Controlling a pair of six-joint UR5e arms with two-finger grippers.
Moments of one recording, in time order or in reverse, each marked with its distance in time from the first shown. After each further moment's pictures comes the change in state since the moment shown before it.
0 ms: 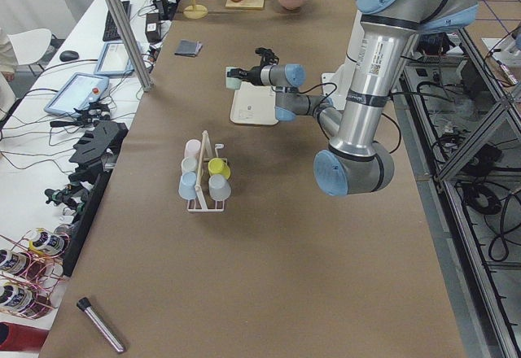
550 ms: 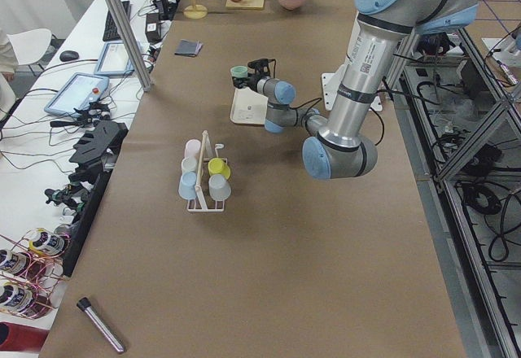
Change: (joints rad) left arm 0.021 -0.150 0.349 -0.413 -0.128 -0.382; right arm 0.118 -0.008 -0.076 -0.002 0.022 -0.035
